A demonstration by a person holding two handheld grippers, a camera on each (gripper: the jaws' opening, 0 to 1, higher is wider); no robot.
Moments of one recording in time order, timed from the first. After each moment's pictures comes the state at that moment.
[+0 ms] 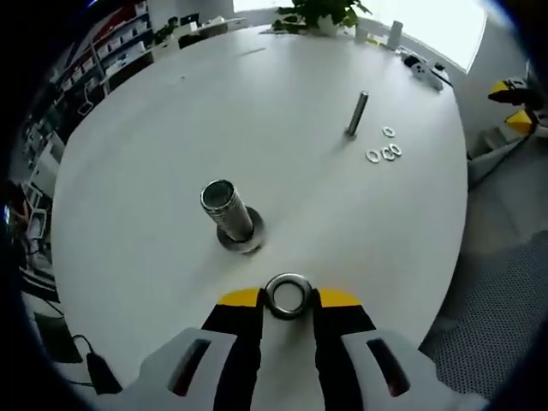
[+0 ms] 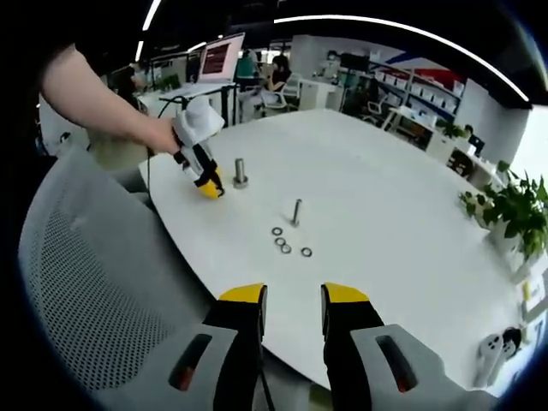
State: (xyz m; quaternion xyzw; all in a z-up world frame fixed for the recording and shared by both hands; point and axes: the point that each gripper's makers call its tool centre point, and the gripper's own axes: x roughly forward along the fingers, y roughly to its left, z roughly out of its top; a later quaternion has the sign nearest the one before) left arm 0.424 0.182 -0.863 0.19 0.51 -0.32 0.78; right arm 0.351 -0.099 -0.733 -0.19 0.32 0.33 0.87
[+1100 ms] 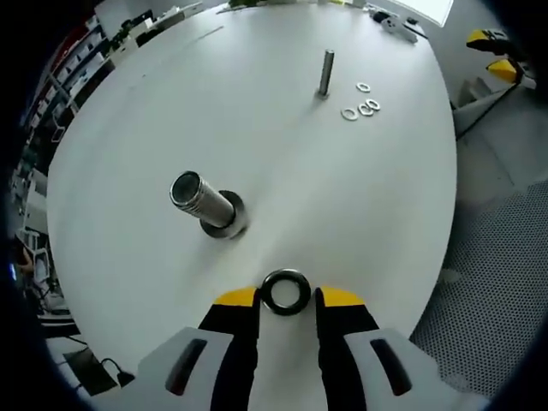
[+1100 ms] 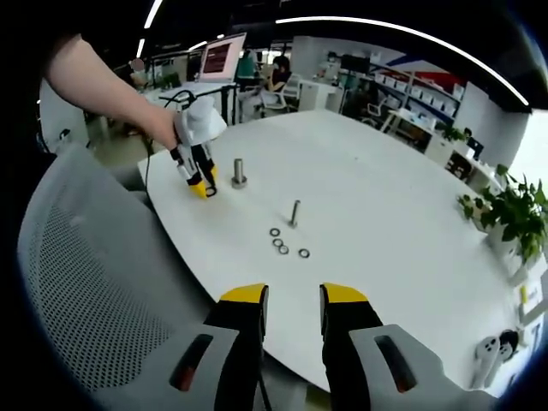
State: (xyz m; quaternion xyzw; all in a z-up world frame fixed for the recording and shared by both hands) left arm 0.414 0.184 -0.866 0.27 0.54 -0.36 0.71; right arm 0.352 -0.100 -0.731 -0.20 0.31 0.32 0.87
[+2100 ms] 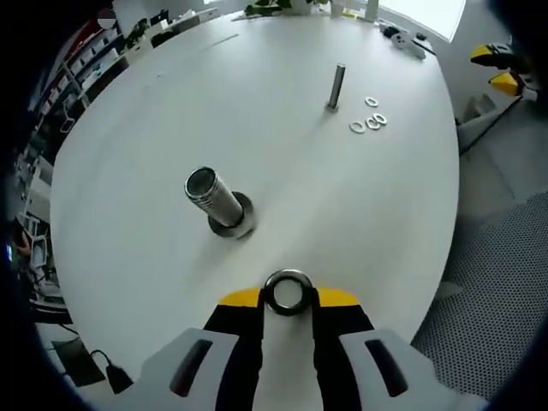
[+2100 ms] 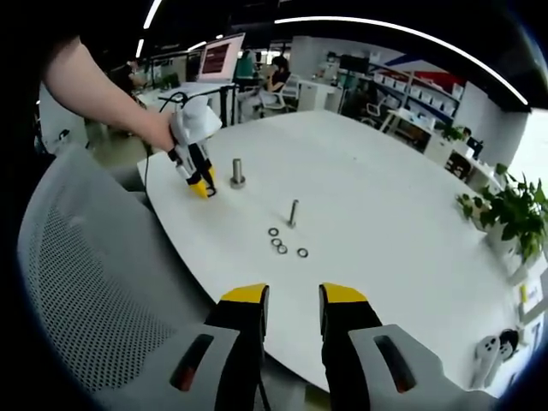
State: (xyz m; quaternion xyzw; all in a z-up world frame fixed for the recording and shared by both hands) left arm 0.407 0.179 -0.856 0.25 0.52 -0.35 0.74; right arm 0.353 -0.102 -0.731 -0.20 0.31 0.32 0.87
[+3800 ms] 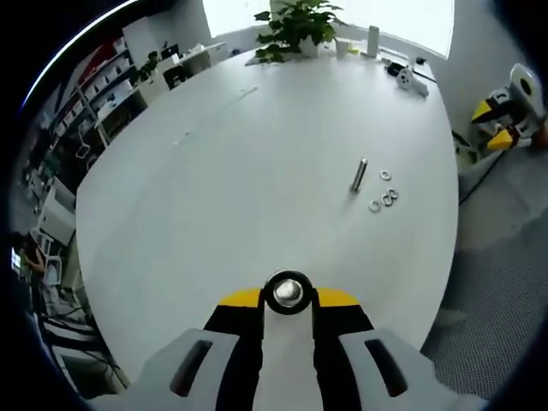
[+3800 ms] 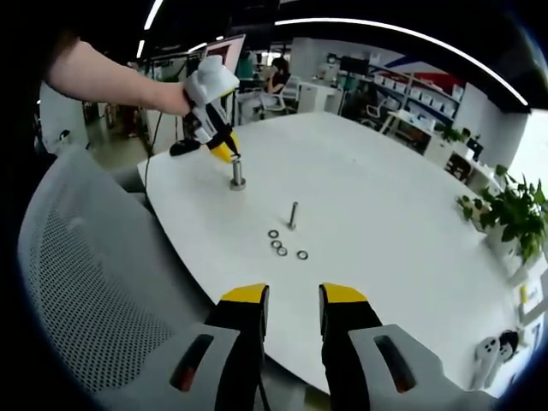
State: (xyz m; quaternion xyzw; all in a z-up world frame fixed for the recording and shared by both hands) left arm 0.476 0.163 -0.784 0.24 0.44 -0.35 0.79; right arm 0.354 -0.102 -0.729 -0.19 0.31 0.32 0.87
